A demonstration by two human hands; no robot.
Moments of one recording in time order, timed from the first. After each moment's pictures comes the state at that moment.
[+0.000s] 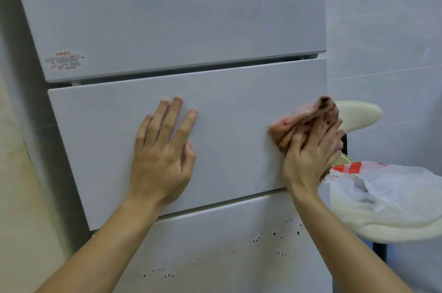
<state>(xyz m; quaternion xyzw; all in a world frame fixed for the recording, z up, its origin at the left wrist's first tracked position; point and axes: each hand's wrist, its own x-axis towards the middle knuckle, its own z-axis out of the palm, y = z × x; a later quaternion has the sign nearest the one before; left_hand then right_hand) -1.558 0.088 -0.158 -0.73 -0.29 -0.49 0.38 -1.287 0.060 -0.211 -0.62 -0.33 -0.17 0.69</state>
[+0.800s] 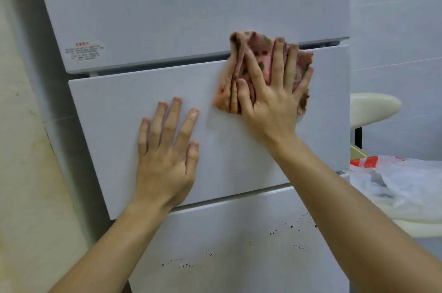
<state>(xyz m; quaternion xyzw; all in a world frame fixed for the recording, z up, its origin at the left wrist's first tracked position) -1.584 0.093 -0.177 -0.73 -0.33 -0.47 0.37 -1.357 0.089 -0.116 -0.52 -0.47 -0.46 0.55</state>
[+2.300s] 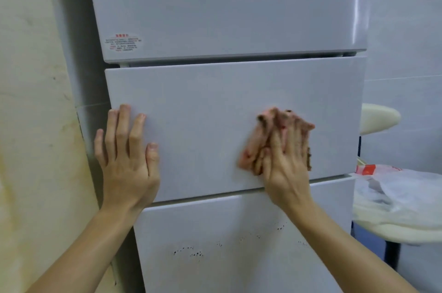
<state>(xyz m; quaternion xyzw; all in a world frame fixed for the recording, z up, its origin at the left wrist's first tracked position) -1.669 0.102 -0.195 -0.65 -0.40 -0.57 0.31 -1.365 0.066 -0.235 -0.52 -0.57 -0.39 0.51</state>
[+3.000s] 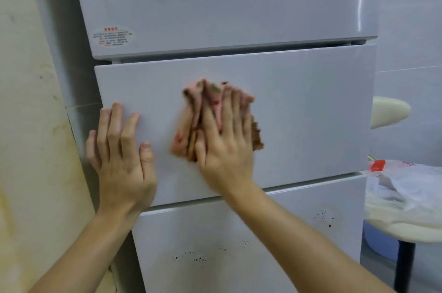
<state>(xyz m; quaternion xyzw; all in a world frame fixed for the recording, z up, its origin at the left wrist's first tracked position) -1.667 0.106 -0.195 -0.64 -0.38 -0.60 0.29 -1.480 0.097 -0.189 -0.44 -0.57 -0.42 0.55</state>
